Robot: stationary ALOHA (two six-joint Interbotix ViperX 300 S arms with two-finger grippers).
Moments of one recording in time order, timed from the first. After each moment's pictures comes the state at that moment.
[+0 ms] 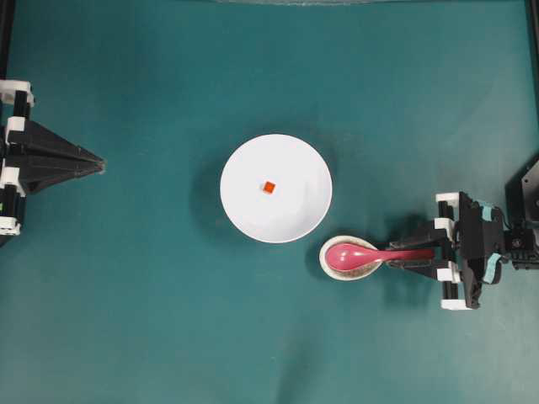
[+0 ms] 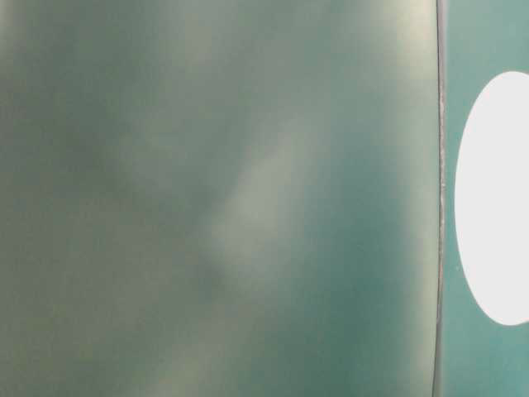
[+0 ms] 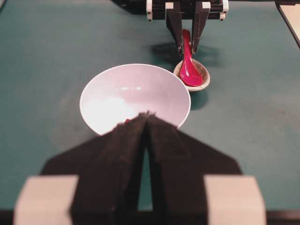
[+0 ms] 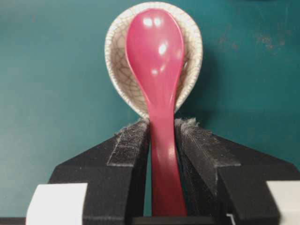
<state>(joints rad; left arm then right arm) 0.00 -0.99 1.16 0.01 0.04 0.00 0.55 0.05 1.30 0.65 -0.91 -0.06</state>
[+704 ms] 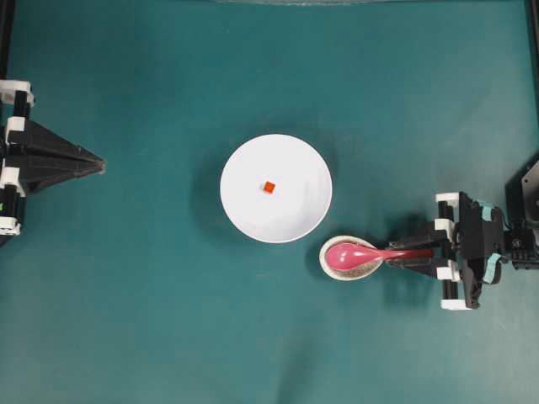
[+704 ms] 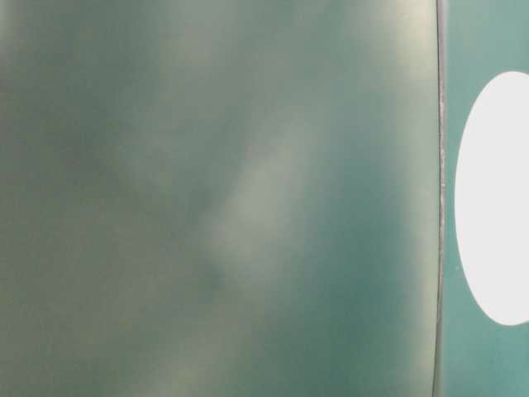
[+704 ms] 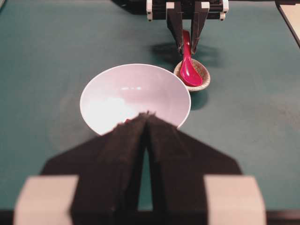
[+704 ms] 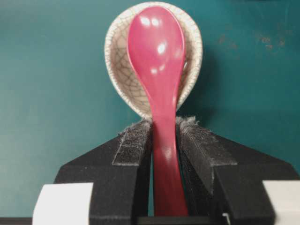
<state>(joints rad) 0.00 -0.99 1.16 0.01 0.04 0.00 0.55 0.05 1.30 0.65 -0.91 -0.06</state>
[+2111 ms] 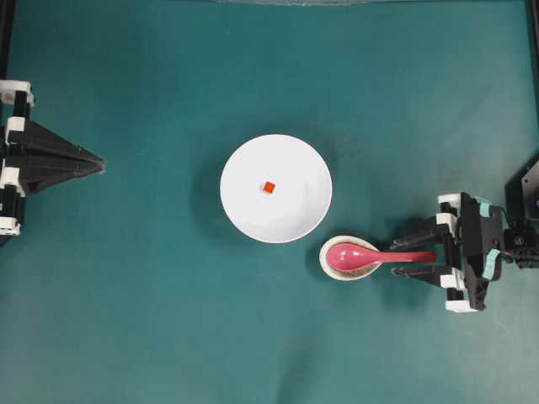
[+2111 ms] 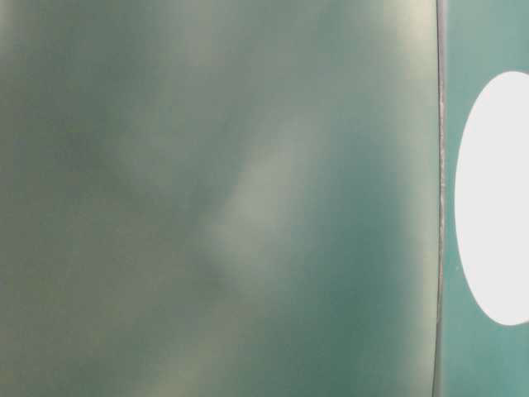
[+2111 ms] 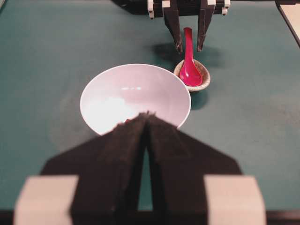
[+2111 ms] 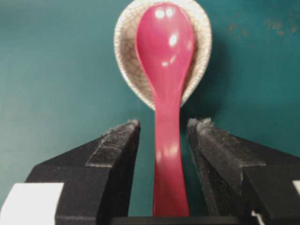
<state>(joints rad) 0.00 -0.99 1.16 0.01 0.04 0.01 0.53 -0.03 1.31 0.64 -0.79 -0.06</state>
